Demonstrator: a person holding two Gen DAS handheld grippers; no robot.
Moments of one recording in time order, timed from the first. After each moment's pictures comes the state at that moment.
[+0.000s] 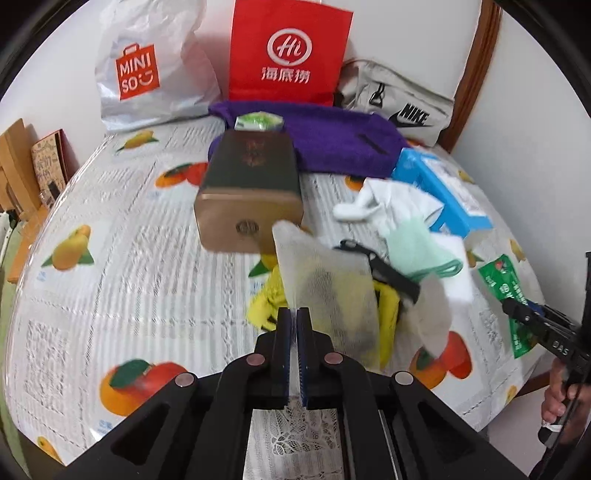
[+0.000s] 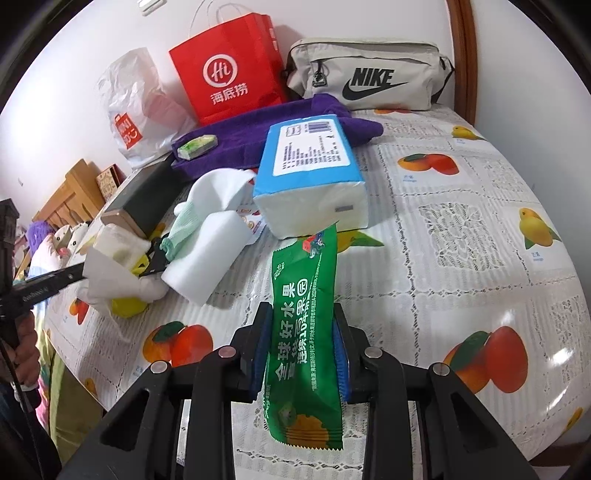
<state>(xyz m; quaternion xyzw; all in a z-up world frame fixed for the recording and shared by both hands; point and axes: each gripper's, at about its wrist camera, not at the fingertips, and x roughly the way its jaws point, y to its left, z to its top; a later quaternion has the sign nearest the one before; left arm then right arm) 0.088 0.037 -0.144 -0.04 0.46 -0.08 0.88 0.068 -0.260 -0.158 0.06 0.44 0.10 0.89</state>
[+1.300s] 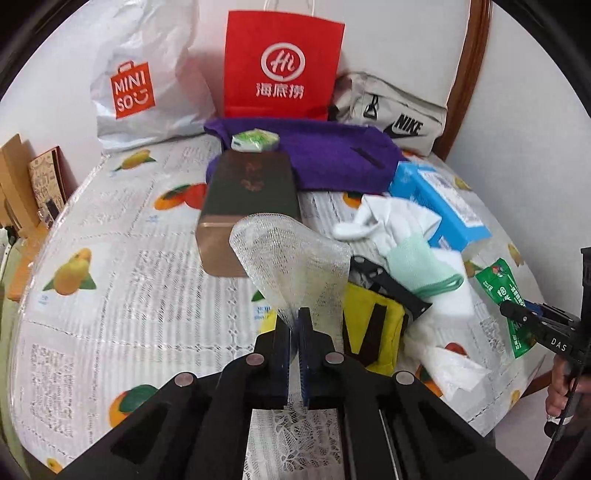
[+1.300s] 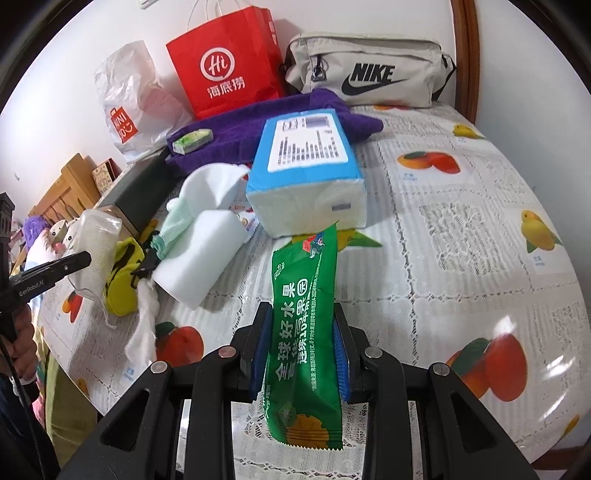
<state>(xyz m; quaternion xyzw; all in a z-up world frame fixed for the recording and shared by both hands) 0.092 0.043 -0.131 -0.03 0.43 -0.09 0.90 0.074 -0.262 -0.153 0.06 0.44 0.09 0.89</state>
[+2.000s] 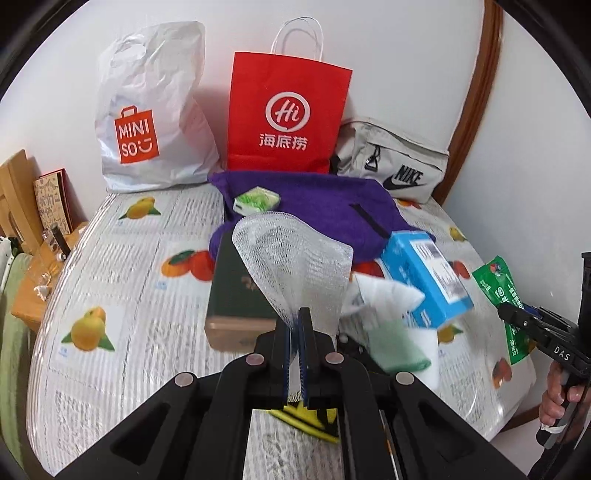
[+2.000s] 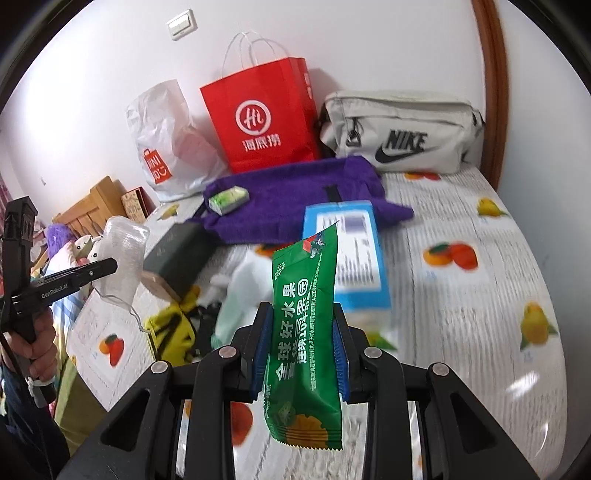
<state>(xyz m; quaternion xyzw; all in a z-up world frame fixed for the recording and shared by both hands) 0.130 0.041 -0.065 -0.06 0.39 -0.08 0.91 0.123 -0.248 -0.072 0.05 0.39 0.15 0.91</state>
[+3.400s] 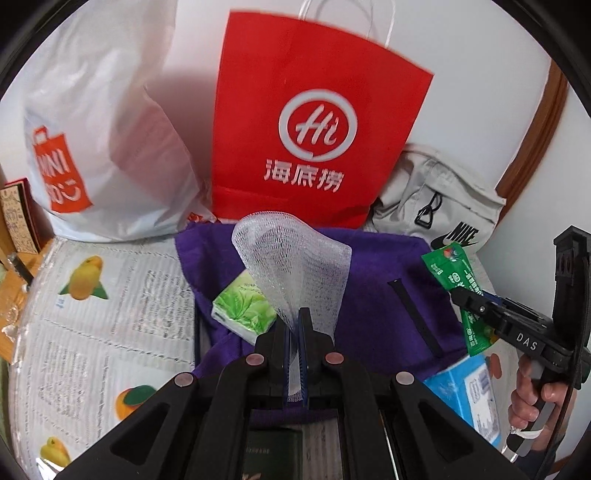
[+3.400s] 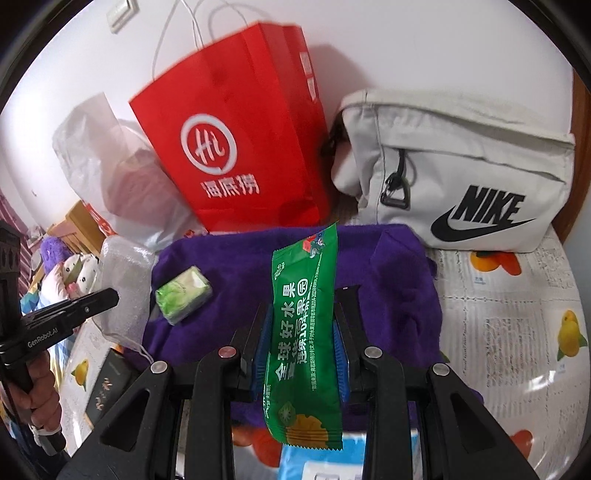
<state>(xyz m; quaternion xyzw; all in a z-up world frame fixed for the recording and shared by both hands) 0.343 0.034 -0.083 -0.10 0.43 -0.06 0.90 0.386 -0.207 -0.099 0.05 0.44 0.17 0.88</state>
